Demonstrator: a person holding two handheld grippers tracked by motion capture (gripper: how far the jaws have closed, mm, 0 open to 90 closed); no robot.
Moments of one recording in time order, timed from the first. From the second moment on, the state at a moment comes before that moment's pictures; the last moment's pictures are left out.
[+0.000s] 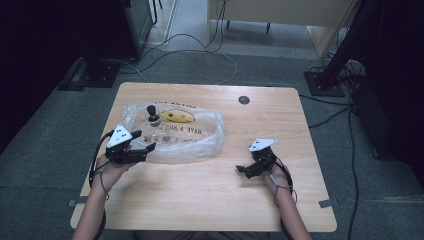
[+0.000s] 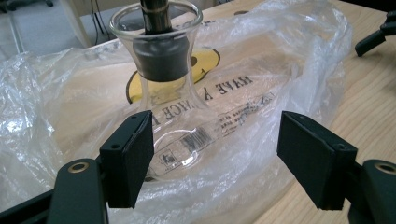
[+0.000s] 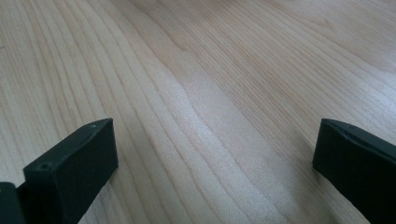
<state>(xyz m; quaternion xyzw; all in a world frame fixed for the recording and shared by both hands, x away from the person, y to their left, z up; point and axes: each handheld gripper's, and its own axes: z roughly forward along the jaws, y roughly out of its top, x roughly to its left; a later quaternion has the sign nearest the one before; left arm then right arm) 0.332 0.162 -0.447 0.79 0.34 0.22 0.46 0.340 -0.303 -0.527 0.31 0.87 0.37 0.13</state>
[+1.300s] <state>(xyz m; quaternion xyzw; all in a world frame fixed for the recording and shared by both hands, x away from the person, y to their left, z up) 0.310 0.210 -0.443 0.82 0.31 0.17 0.45 0.340 -0.303 -0.527 0.31 0.87 0.37 0.13</state>
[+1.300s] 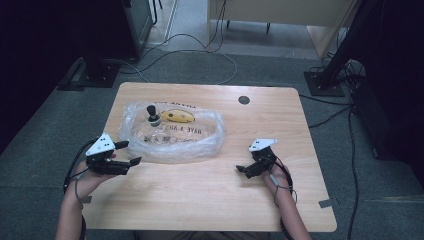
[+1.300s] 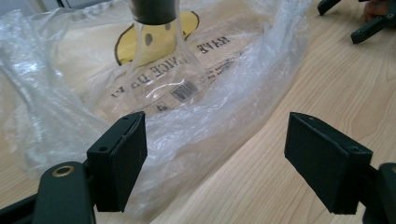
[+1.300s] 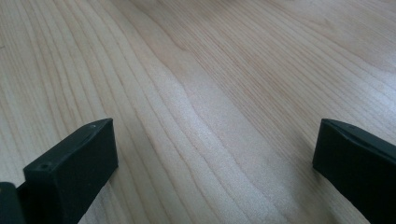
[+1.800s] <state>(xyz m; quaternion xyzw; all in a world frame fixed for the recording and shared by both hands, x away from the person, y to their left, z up) 0.313 0.237 -0.461 0.82 0.32 0.17 0.44 0.340 -0.303 -0.527 0.31 0.87 0.37 0.13</state>
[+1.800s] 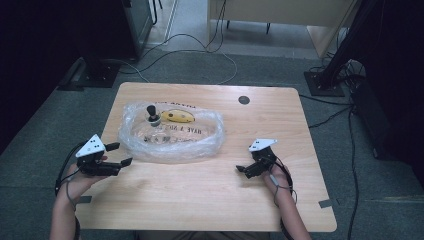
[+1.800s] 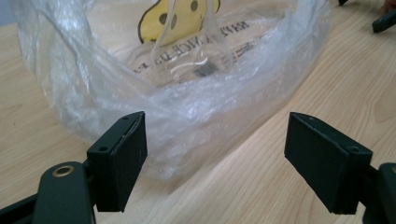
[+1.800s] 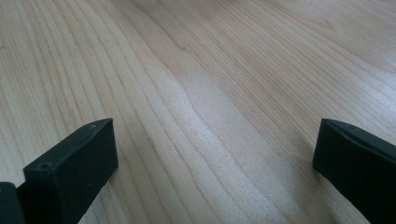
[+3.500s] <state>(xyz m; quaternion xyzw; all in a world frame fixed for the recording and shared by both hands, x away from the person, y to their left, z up) 0.334 0.234 -0.519 0.85 0.35 0.16 0.38 0.340 -0.303 -0.527 0.31 0.87 0.37 0.13</state>
